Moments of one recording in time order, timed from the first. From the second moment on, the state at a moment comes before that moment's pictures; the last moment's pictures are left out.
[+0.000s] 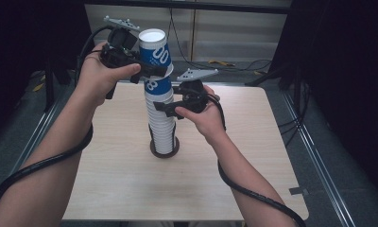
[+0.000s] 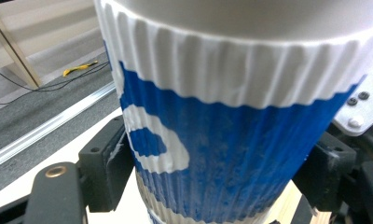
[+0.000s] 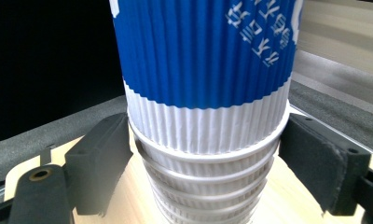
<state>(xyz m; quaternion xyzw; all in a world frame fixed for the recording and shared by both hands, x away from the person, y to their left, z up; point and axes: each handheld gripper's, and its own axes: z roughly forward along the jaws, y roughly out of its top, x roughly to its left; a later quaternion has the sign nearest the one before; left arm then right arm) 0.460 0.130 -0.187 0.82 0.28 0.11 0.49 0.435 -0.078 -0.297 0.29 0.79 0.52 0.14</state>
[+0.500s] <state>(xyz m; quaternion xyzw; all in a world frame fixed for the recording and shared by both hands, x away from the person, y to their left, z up) 0.456 0.126 -0.182 0.82 0.27 0.11 0.49 0.432 -0.082 -0.297 0.29 0.79 0.52 0.14</state>
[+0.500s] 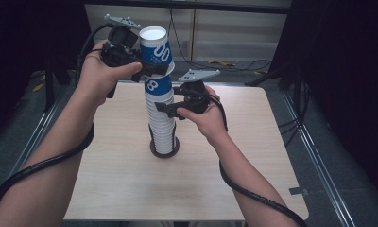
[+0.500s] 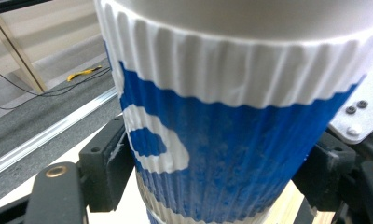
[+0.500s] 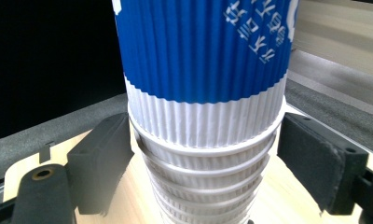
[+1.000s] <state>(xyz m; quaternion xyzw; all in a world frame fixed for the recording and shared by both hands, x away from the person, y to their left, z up) 0.444 0.131 -0.169 0.81 0.27 0.12 0.50 0.429 -0.080 -0.296 0.29 0.79 0.51 0.15</state>
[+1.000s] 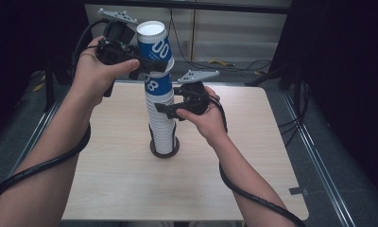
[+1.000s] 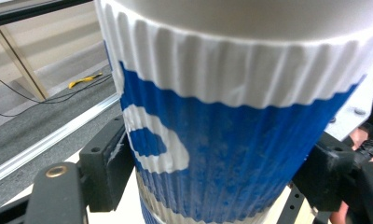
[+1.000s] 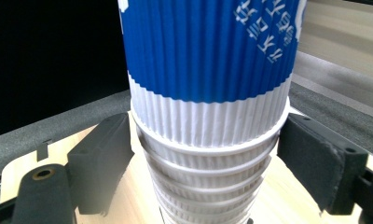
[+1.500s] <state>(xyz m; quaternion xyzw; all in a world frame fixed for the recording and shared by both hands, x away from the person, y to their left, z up) 0.430 0.135 -0.173 0.82 0.25 0.11 0.51 0.426 -0.083 -0.303 0.30 0.79 0.51 0.15</state>
